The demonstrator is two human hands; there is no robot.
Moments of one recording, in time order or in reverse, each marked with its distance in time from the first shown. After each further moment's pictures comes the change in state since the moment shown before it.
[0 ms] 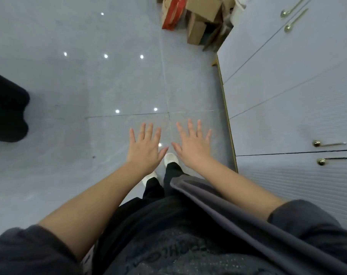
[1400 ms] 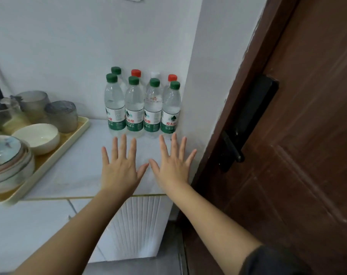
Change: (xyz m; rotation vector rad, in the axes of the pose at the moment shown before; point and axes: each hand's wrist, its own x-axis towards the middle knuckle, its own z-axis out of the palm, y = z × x) left_hand 0.024 0.719 -0.132 0.190 0.462 1.304; right_hand -0.334 0.547 -0.019 0.361 0.737 1.470
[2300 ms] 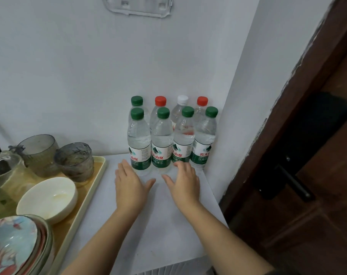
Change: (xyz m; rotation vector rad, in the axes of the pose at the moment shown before) left_hand 0.130 -0.091 0.056 -0.594 -0.092 -0.272; right_hand 0.112 -0.069 0.062 0.375 0.090 0.277
